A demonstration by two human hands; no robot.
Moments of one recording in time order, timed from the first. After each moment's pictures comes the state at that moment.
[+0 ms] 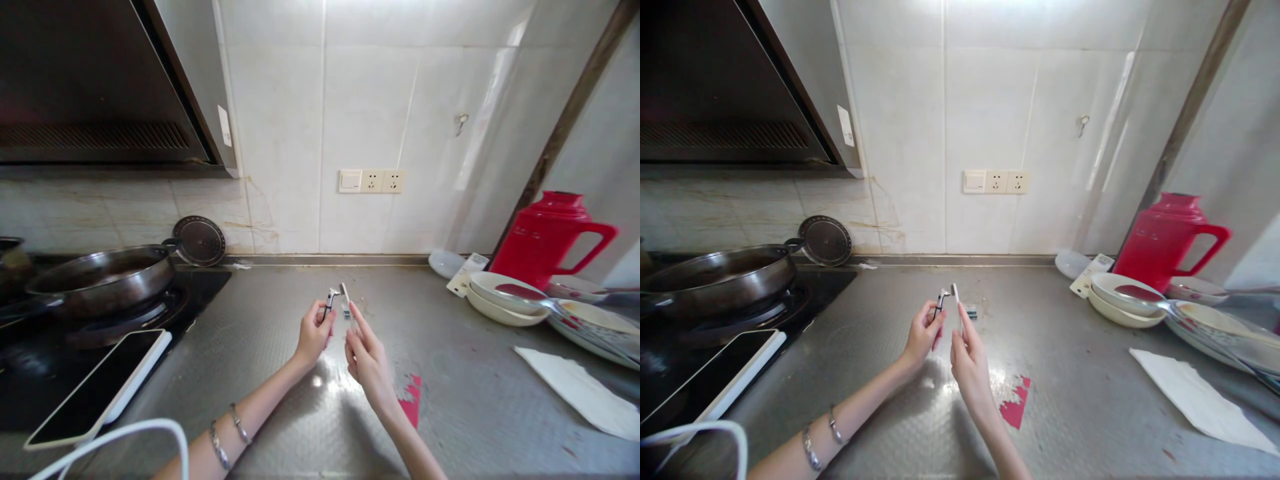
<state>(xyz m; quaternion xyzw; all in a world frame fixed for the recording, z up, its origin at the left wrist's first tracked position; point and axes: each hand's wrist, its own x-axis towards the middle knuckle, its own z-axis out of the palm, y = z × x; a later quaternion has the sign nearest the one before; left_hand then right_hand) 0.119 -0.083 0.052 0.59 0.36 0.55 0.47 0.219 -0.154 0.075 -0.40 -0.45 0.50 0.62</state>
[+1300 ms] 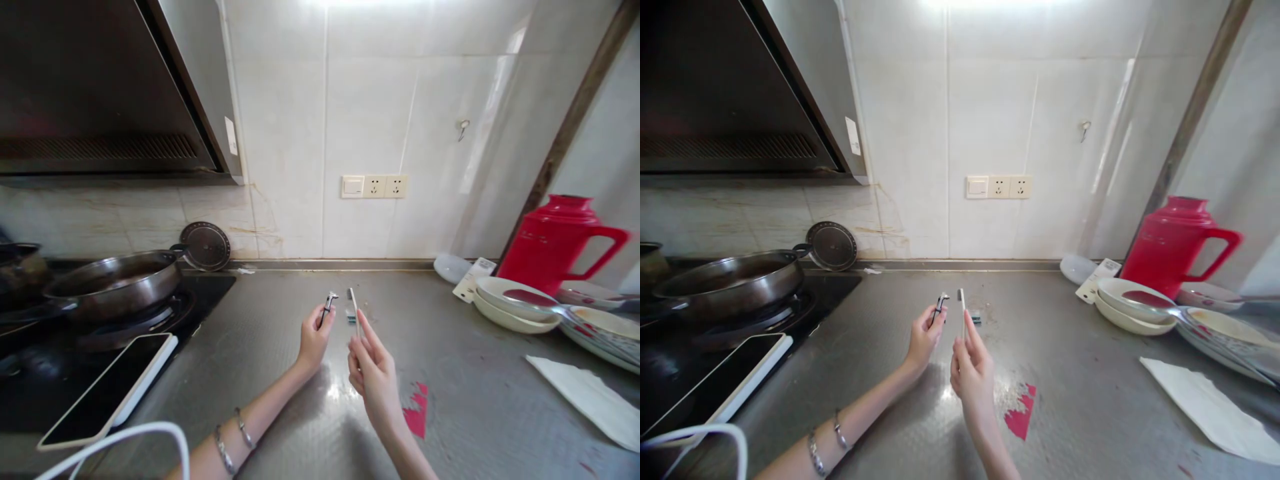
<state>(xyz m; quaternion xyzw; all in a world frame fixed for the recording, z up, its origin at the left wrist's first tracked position) 0.118 -0.076 0.047 0.56 0.39 0.60 0.41 0.206 -0.167 0.076 -0.37 -0.37 0.54 0.66</state>
